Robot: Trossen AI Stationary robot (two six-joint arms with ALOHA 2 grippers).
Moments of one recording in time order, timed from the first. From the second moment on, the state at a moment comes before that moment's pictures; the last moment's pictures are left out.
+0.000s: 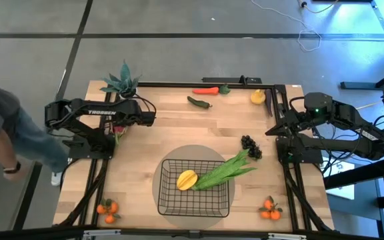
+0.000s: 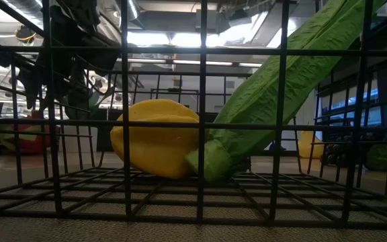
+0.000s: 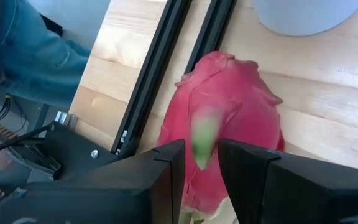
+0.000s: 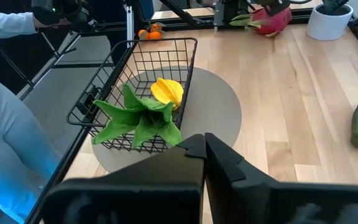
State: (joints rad) left arm 0.31 1.39 0.83 -1.45 -0.54 -1.71; right arm -0.27 0.52 0.93 -0.93 -0.46 -0.08
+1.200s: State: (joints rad) left arm 0.24 1.38 0.86 -1.35 -0.47 -1.20; right arm -0.27 0.52 0.93 -0.88 -0.46 -0.08
